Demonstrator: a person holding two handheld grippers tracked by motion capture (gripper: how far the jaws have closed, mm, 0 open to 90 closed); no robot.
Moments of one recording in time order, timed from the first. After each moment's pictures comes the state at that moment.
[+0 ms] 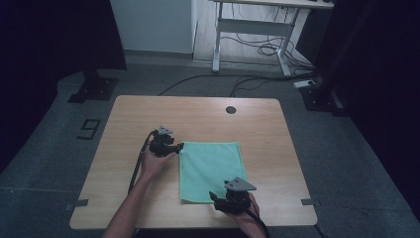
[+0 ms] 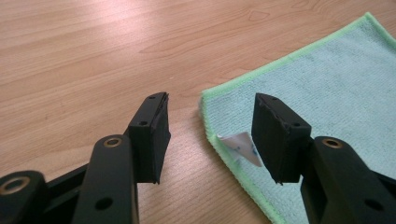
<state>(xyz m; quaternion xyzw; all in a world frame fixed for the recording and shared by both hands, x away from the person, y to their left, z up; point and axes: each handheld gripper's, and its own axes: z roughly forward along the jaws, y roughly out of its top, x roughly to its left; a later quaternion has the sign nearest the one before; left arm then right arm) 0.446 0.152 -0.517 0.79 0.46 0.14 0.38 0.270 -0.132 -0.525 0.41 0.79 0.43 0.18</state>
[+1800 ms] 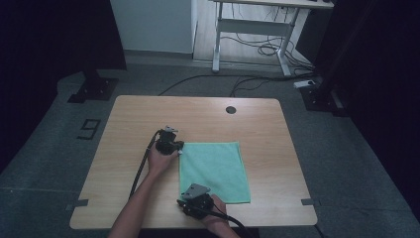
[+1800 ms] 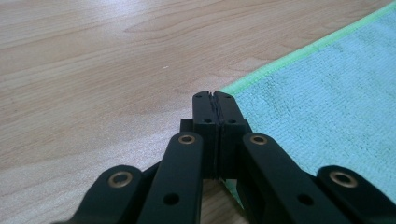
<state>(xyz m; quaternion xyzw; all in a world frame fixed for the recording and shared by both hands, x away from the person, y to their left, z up) 0.469 0.136 -0.538 0.79 0.48 0.11 0.36 0.269 -0.031 -0.547 0.26 0.87 0.40 0.13</state>
